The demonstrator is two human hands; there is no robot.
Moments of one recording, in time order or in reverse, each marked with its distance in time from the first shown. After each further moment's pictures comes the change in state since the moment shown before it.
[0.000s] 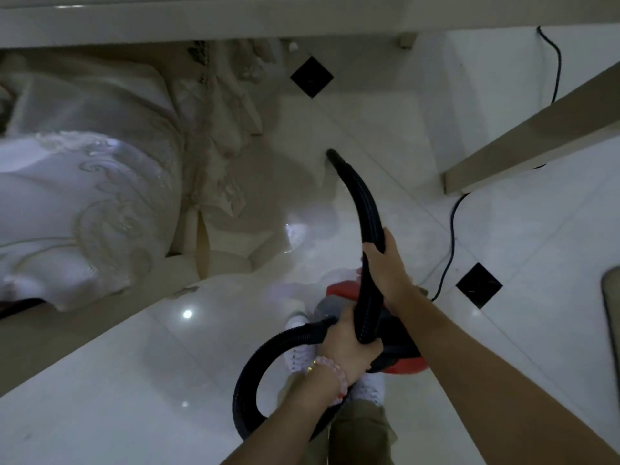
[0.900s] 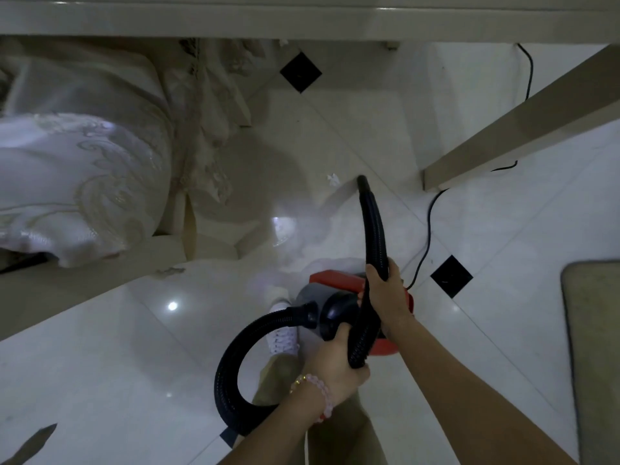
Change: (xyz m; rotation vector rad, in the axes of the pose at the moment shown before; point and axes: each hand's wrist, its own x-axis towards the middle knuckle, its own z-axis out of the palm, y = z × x) left_hand -0.050 -0.013 0.026 0.244 -0.098 0.124; right_hand -0.057 0.032 -0.039 0.039 0.123 0.057
